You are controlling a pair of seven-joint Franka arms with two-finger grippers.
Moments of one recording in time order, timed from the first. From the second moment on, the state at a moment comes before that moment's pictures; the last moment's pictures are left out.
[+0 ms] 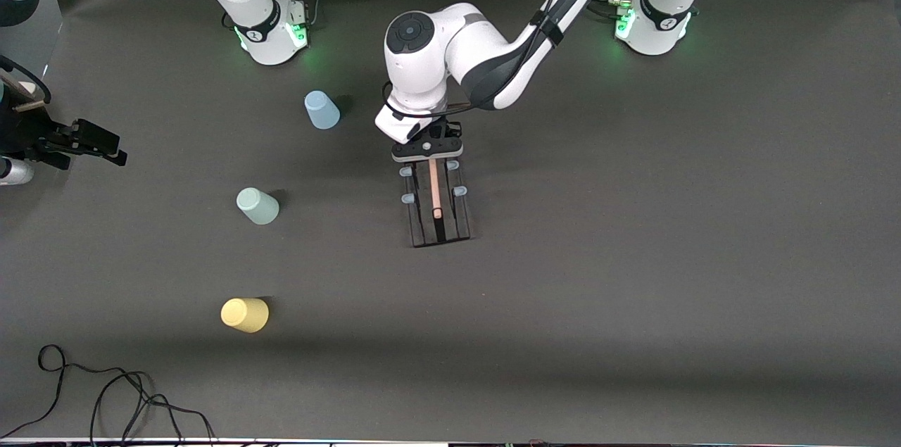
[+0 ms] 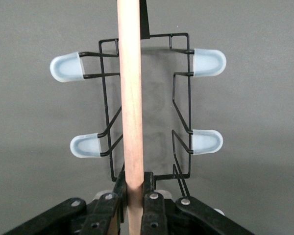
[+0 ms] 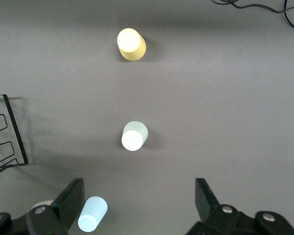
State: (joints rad) left arm -0.87 0.58 -0.09 -1.46 0.10 2.10 -1.11; right arm 0.00 0.00 -0.05 -1.64 0.02 1.63 -0.07
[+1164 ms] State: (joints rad) left arm -0.77 0.50 -0.08 -1.39 0.13 2.05 -1.03; right arm 0.10 -0.28 -0.06 -2.21 0.00 1.95 0.02
